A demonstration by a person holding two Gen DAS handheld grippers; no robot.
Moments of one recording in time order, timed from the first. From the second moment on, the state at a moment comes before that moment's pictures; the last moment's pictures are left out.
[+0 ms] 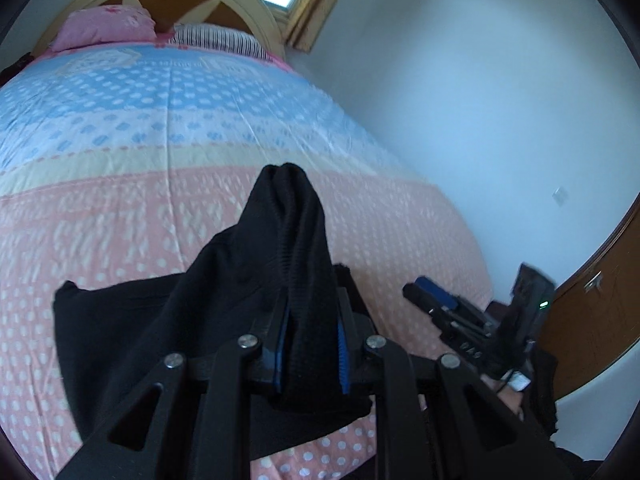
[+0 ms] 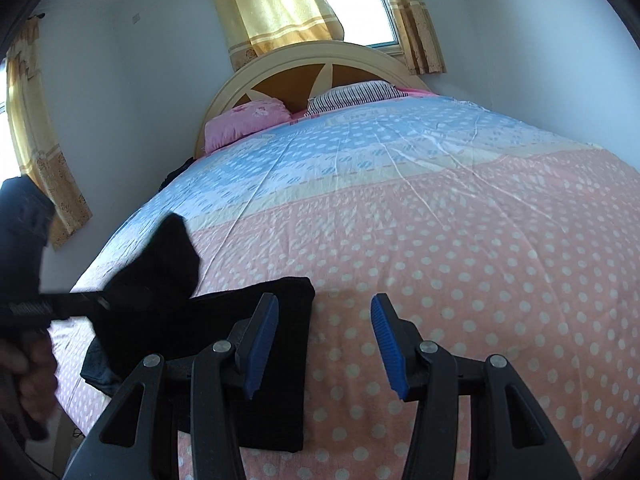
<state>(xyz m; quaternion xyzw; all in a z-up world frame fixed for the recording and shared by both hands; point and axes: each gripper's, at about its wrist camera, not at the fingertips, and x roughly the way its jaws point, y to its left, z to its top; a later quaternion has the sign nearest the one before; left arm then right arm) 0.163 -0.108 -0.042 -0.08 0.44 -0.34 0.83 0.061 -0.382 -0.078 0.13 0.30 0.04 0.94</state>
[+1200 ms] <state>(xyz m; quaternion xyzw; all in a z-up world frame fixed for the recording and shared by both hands) 0.127 -0.036 -0.082 0.00 0.34 -0.14 0.93 0.087 -0.313 -0.089 0.16 0.42 0.11 0.89</state>
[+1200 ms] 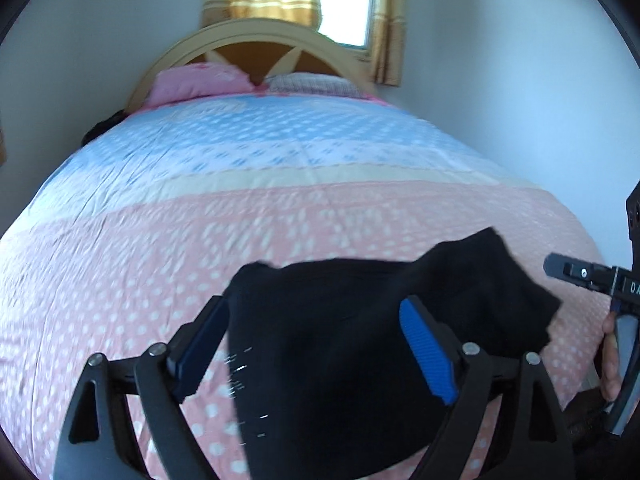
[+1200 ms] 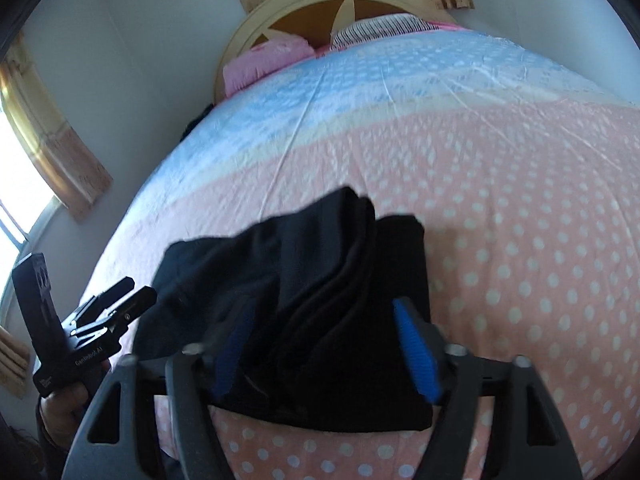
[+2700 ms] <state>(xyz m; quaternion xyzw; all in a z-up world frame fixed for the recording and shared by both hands) 0.144 -0.108 -0.064 0.05 0.34 -0.24 0.91 0.043 -0.359 -0.101 0.14 0.41 0.12 0.89</state>
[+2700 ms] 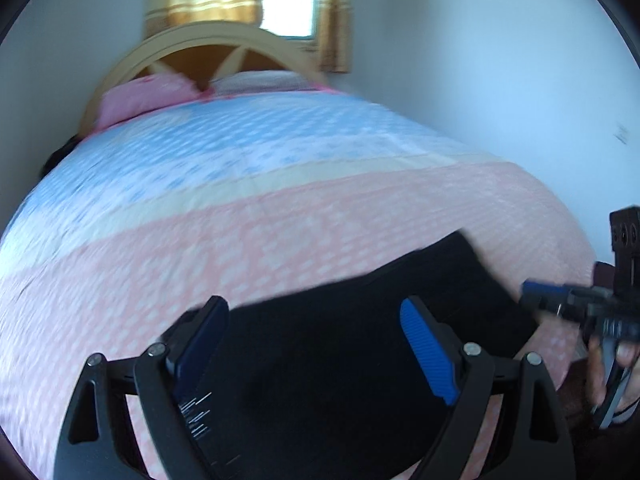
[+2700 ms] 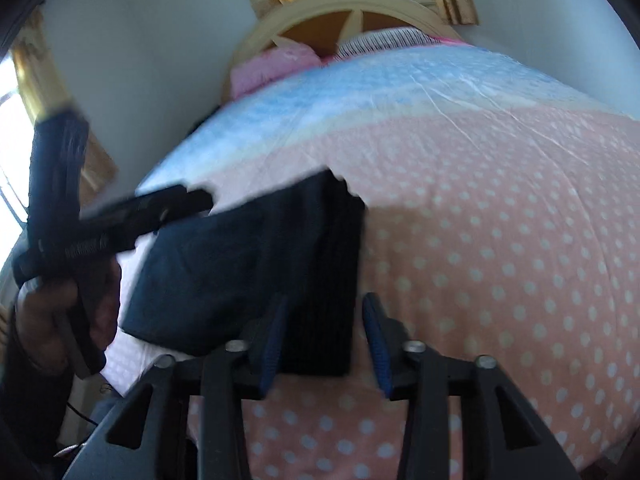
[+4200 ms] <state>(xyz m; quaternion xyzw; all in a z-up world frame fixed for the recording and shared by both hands) 0.105 -0.006 -0.142 0.00 0.40 -0.17 0.90 0.230 -0.102 -0.122 -0.03 0.54 0.24 0.81</state>
